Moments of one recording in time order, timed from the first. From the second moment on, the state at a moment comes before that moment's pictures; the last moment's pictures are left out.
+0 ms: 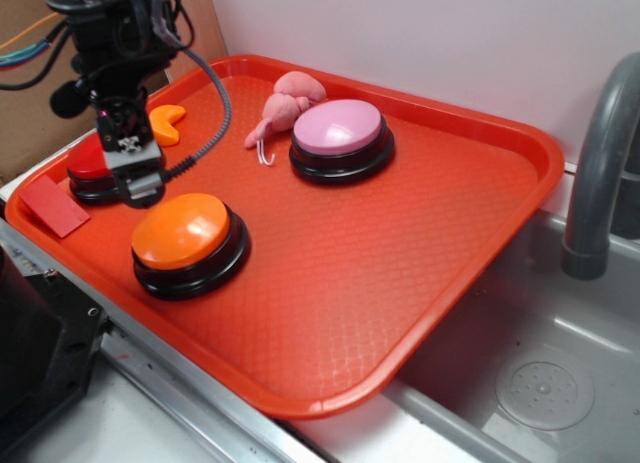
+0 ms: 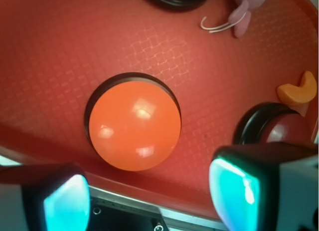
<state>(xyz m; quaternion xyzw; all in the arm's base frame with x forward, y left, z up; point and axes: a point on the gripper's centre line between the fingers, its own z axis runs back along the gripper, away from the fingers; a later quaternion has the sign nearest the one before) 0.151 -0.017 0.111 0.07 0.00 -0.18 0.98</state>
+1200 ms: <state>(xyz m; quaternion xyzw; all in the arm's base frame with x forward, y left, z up) 0.156 -0.008 0.123 0.02 0.01 -0.09 1.00</state>
